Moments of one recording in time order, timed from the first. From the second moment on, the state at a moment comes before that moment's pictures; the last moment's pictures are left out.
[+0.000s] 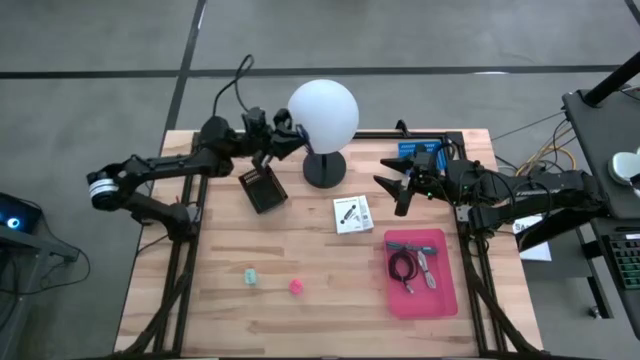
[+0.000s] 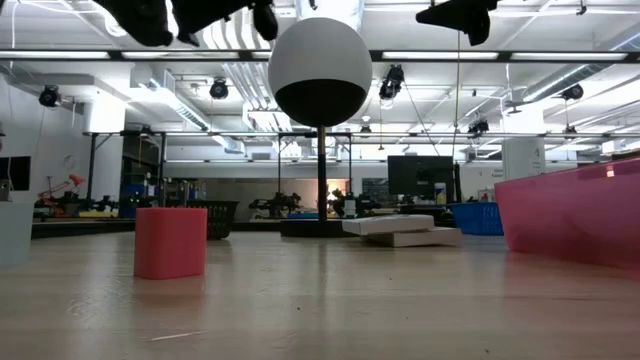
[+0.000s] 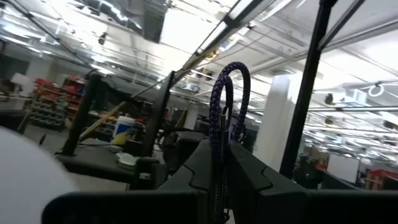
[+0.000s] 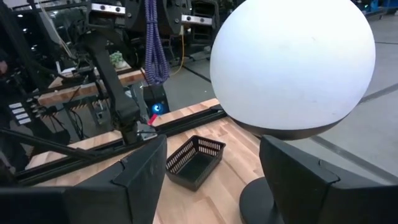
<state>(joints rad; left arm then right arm) 0.44 1.30 0.88 0.97 0.55 -0.56 0.01 0.90 0.76 0.04 0.38 0.24</state>
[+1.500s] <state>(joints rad) 0.30 1.52 1.12 0.95 0.63 -0.43 0.02 1.12 0.76 0.47 0.12 0.01</state>
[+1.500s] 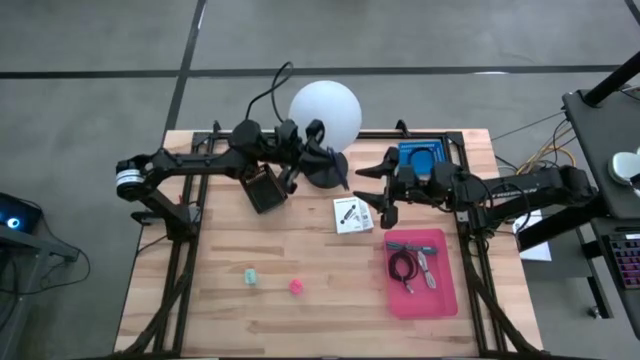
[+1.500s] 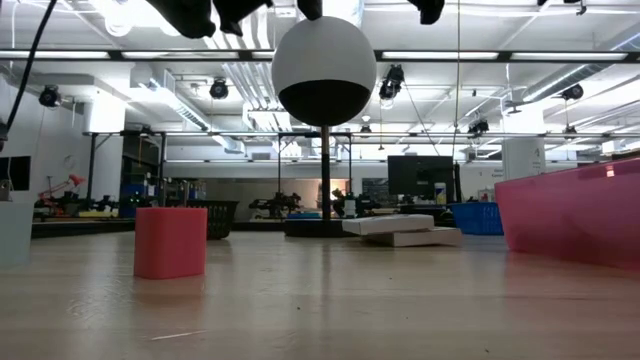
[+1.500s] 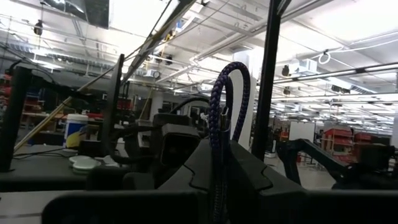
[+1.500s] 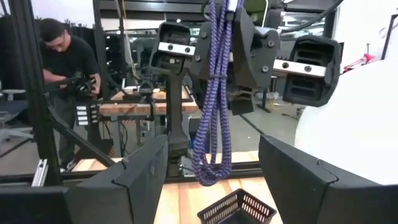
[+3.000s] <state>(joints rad) 0.28 1.50 1.12 0.96 0.62 -0.40 0.03 1.27 1.22 -0.14 0.16 -0.03</state>
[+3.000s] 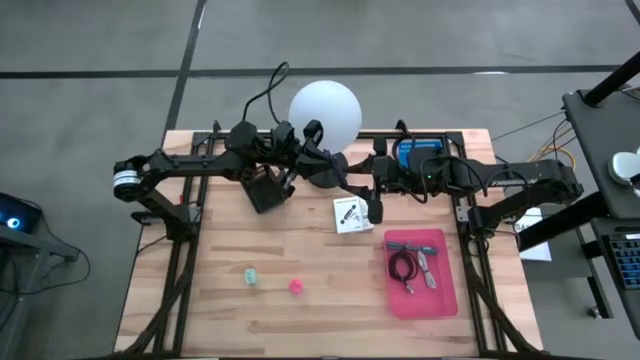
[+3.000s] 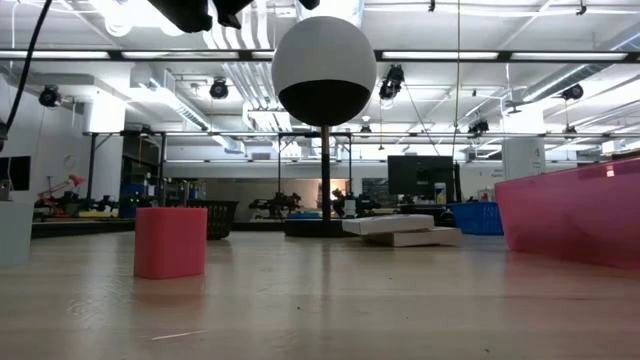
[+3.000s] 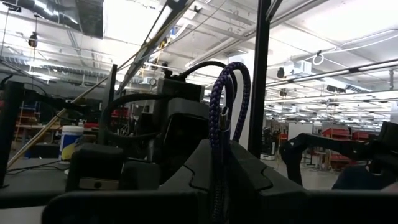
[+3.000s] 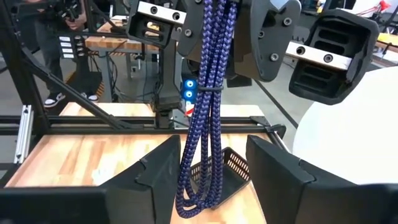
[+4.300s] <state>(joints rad) 0.28 1.50 1.11 0.95 0.62 -0.42 0.04 1.19 1.22 -0.32 0.12 0.22</state>
